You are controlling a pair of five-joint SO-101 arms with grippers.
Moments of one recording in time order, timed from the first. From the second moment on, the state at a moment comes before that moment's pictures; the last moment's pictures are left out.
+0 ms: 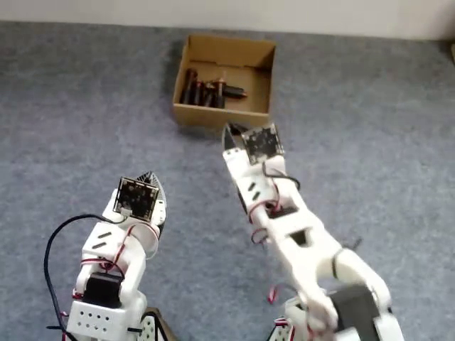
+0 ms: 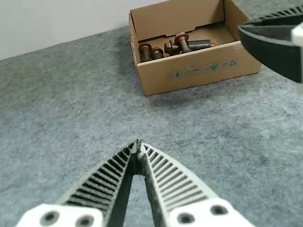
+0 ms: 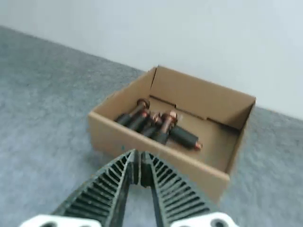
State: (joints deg) left arm 4.4 -103.3 95.3 41.0 -4.9; right arm -24.4 -18.9 67.4 -28.9 9.0
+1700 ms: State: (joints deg) left arm 4.4 -103.3 96.0 73.6 -4.9; right arm -11.3 -103.5 95.9 69.3 -7.2
